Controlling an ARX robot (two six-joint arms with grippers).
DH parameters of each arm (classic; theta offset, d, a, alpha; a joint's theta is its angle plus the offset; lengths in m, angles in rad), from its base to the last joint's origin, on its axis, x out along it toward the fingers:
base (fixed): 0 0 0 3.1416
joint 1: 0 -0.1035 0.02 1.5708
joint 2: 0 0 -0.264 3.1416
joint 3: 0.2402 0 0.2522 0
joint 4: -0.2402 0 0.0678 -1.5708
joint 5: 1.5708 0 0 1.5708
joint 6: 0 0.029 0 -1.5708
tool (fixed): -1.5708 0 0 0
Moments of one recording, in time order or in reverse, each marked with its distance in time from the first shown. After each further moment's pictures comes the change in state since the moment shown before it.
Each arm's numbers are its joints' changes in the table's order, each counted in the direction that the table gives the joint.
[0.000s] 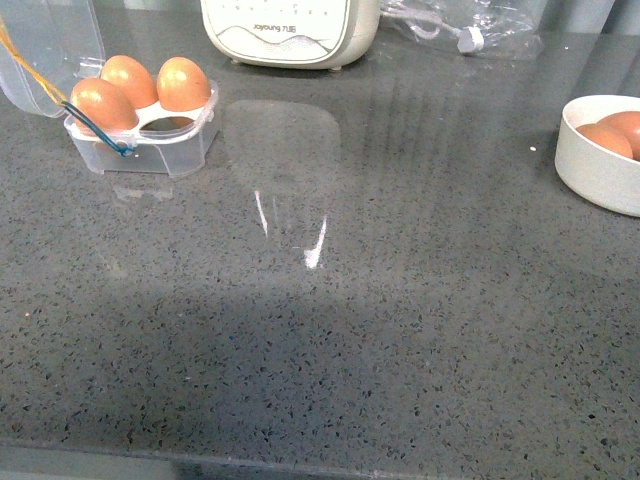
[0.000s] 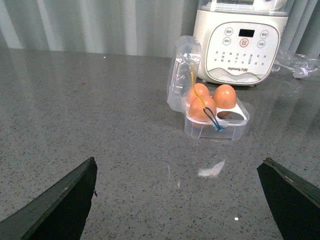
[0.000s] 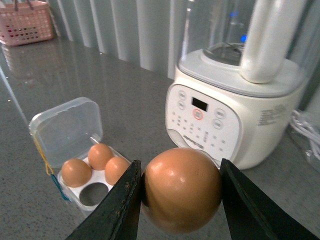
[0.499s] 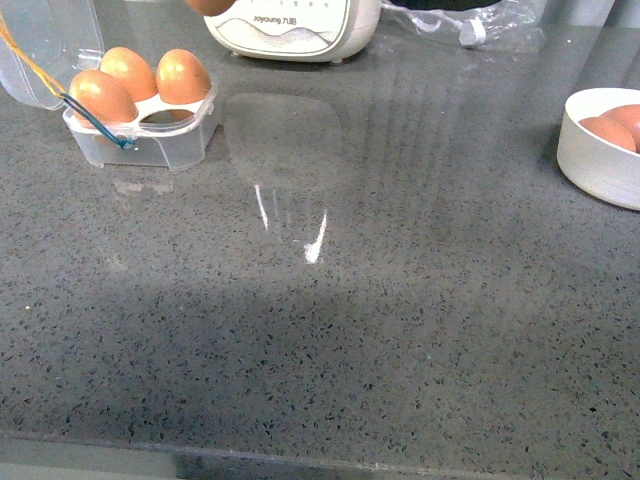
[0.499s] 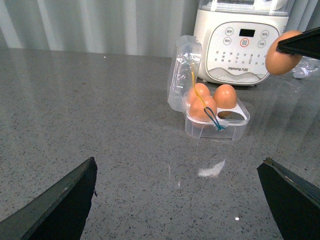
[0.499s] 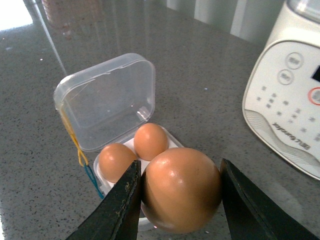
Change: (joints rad) left arm 0.000 0.000 0.000 0.000 0.000 0.000; right arm -0.153 0.310 0.282 -0.167 0.016 -0.032
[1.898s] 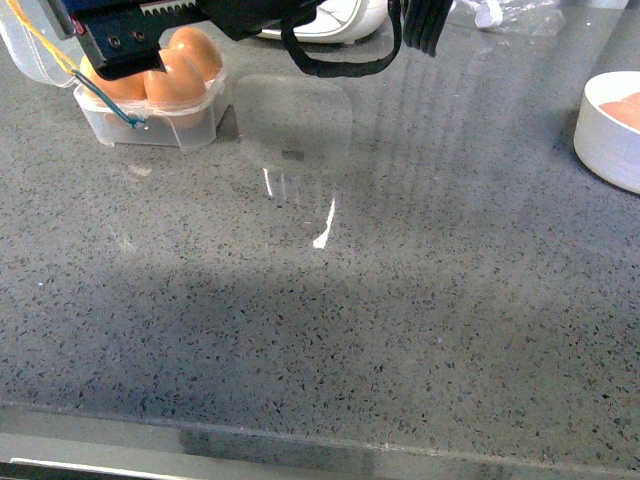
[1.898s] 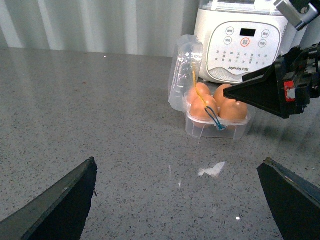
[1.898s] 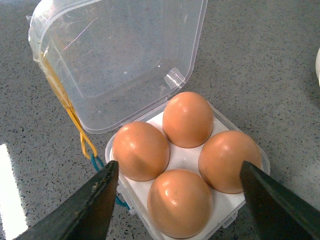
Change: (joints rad) left arm 0.000 0.000 0.000 0.000 0.000 0.000; right arm -0.078 0.187 0.134 -0.068 -0.051 0.001
